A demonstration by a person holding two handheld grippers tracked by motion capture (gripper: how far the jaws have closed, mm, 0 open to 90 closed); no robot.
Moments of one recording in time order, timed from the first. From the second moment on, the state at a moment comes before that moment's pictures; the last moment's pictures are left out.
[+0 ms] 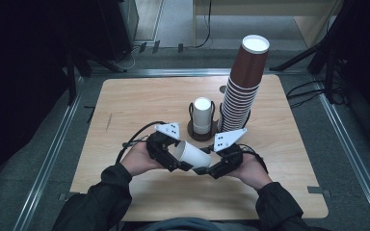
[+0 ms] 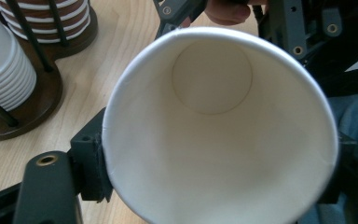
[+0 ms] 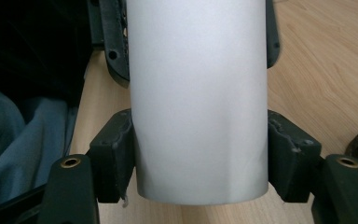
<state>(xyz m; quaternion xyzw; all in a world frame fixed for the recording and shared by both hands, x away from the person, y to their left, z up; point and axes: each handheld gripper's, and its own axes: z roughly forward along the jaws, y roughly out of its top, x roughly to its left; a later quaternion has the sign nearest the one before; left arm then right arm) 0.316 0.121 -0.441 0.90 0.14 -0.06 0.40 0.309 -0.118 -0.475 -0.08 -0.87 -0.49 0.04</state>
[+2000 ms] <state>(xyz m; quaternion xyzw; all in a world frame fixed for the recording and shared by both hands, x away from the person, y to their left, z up) 0.322 0.086 -0.435 0.98 0.06 -0.02 0.21 0.312 -0.099 -0.497 -0.11 -0.91 -0.40 0.02</state>
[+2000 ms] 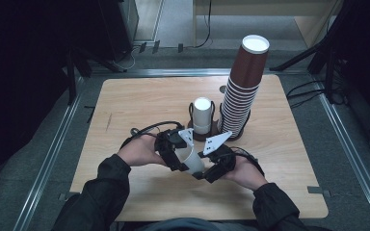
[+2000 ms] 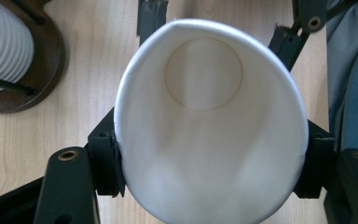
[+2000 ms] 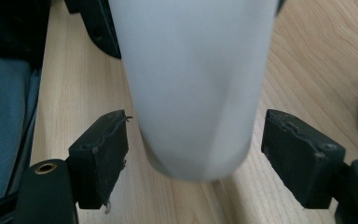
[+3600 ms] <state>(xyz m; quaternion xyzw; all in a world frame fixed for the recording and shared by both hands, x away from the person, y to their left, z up) 0.318 0.125 -0.432 0.92 0.15 -0.02 0.37 0.316 -0.110 -0.487 -0.10 -0.89 -0.44 0.02</state>
